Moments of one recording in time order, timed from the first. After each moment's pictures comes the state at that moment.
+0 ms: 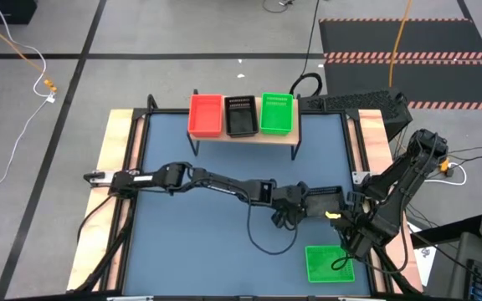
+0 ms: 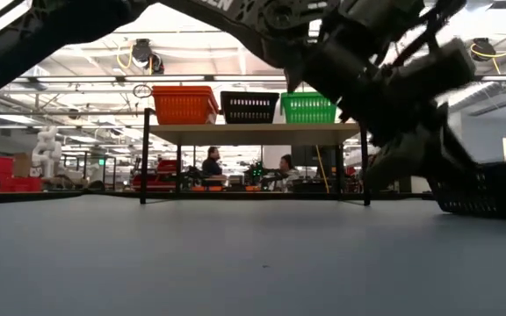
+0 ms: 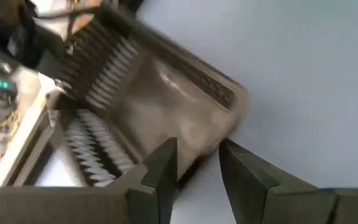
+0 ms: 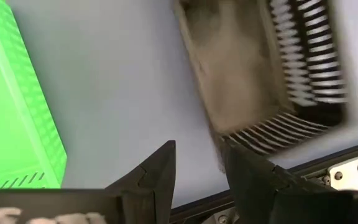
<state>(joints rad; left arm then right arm) -0.11 2.55 2.10 -0.20 -0.02 0.89 0.96 1.27 0.87 -1.29 0.21 1.16</state>
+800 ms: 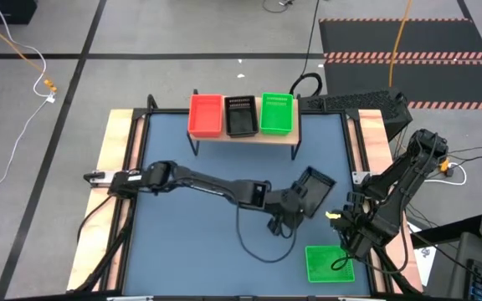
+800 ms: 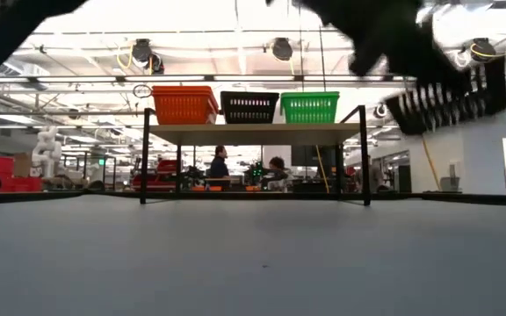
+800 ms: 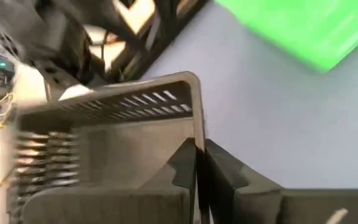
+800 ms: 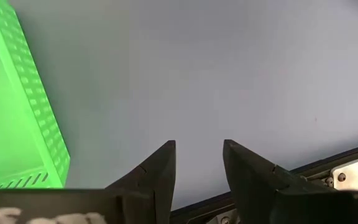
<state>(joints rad) -0.18 2.37 2.12 -0.39 -0.09 0.72 0.96 1.27 0.87 -1.28 0.21 1.17</state>
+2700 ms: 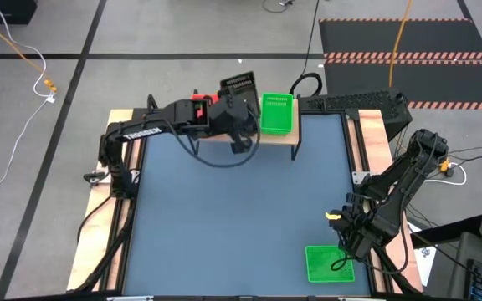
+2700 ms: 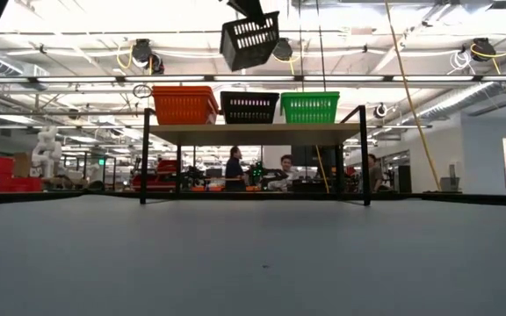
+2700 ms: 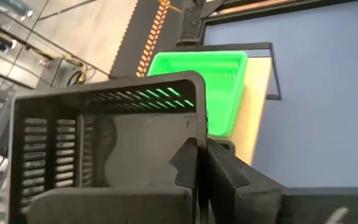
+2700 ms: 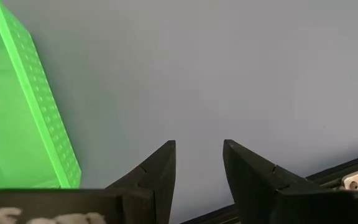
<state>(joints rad) 0.12 1.84 2.12 -1.00 -0.44 0.24 0.96 1.27 0.87 -1.25 0.24 1.19</state>
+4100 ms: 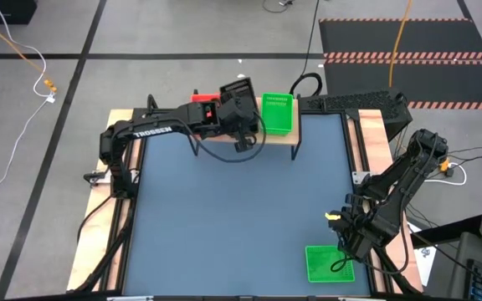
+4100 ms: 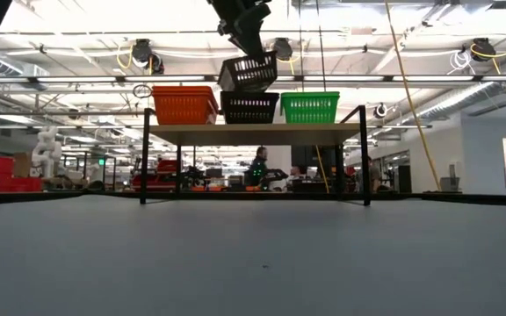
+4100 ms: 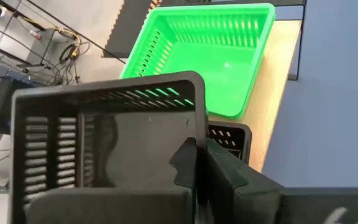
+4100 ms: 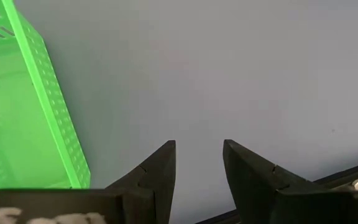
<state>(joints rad) 0.20 1.84 1.92 -0.86 -0.42 0.21 0.96 1.27 0.87 -1.22 0.24 1.19</state>
